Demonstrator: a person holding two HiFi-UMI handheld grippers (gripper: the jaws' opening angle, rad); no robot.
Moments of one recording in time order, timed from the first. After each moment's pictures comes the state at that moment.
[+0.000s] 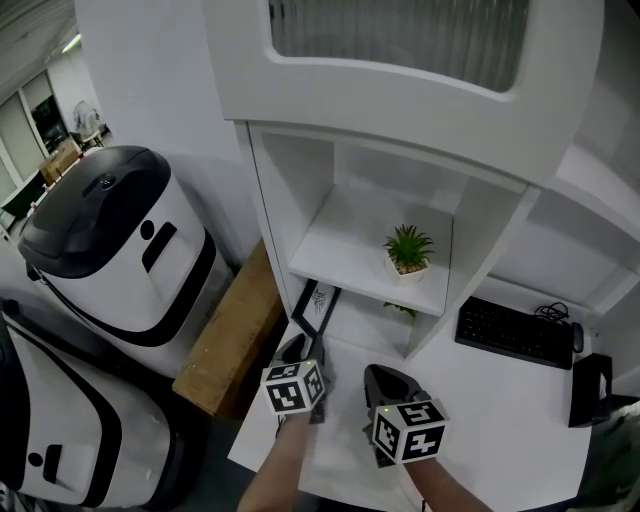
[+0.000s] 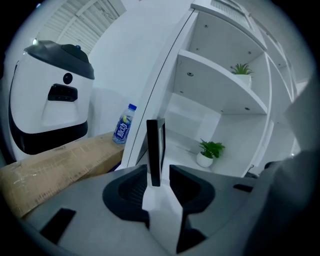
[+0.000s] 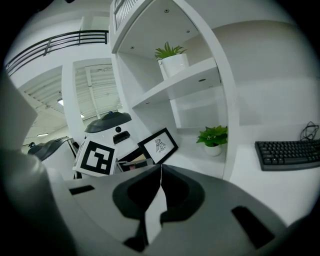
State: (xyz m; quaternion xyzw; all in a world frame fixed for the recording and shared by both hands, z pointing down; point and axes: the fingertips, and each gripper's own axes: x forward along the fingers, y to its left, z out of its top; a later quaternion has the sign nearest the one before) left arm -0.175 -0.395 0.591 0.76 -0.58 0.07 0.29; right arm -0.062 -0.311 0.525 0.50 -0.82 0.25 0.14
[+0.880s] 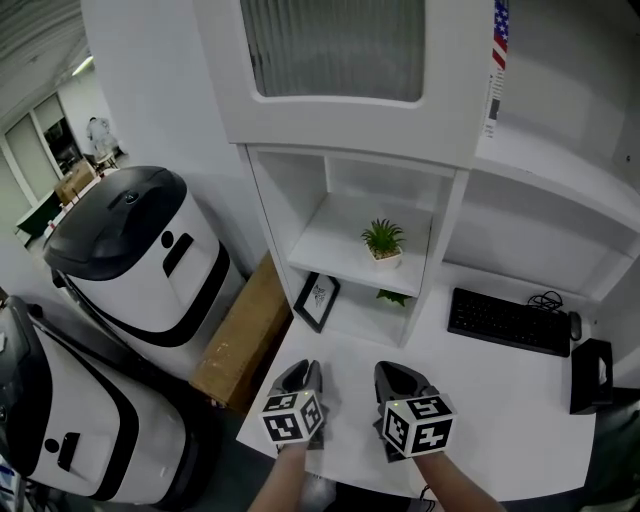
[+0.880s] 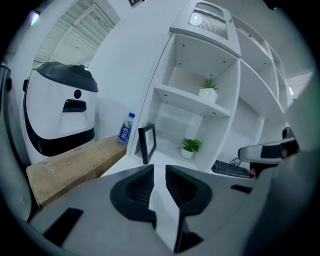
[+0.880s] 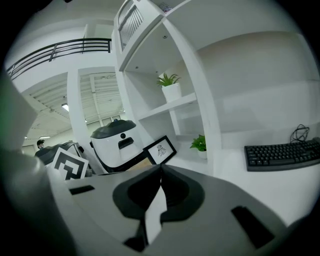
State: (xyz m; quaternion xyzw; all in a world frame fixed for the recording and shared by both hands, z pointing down) left arm -0.168 -0.290 0.551 0.76 -0.59 0.08 0.27; right arm -0.030 -0.265 0.493 0.50 -0.83 0.23 0.11
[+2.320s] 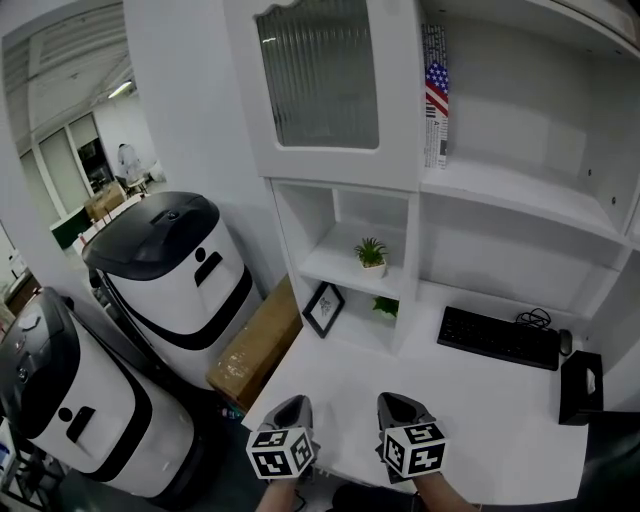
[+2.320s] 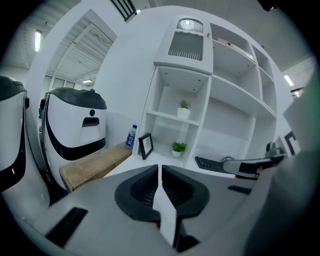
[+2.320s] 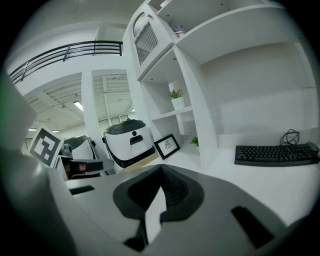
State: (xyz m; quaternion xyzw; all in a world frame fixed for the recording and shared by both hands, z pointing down) left arm -0.158 -0.153 0.488 0.74 -0.62 0.08 0.23; right arm 0.003 -0.166 0.482 0.47 -0.85 0.20 0.11
